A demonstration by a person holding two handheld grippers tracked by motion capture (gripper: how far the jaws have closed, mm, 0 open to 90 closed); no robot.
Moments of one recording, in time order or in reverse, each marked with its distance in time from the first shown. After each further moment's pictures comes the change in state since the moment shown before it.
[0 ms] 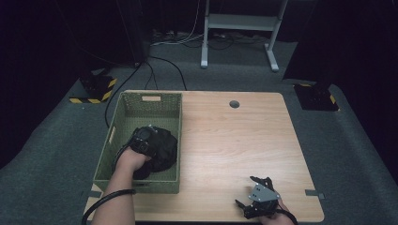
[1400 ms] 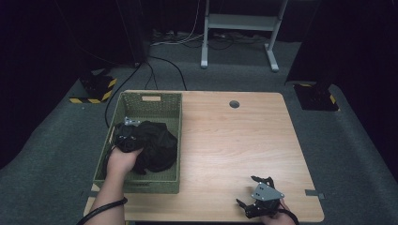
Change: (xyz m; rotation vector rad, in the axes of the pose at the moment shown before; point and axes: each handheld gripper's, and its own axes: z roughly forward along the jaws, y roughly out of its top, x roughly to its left) left arm 0.007 0.004 -0.073 -0.467 -0.090 -0.085; right arm -0.005 -0.002 -0.003 -0.030 0.020 0.044
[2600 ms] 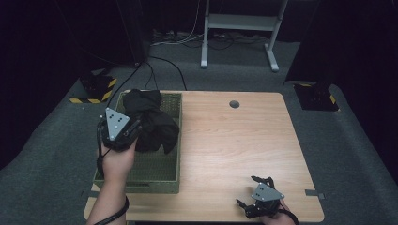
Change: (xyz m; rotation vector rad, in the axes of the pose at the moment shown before) left arm -0.063 0.045 -0.092 -0.609 -0.055 0.170; right arm 0.001 0.000 0.000 -0.005 -0.006 -0.008
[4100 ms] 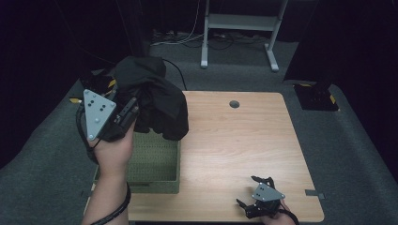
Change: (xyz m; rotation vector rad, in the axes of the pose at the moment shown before) left arm -0.049 0.096 -0.022 -0.277 -0.118 -0.018; right arm 0.000 0.000 -0.001 -0.008 0.003 0.000
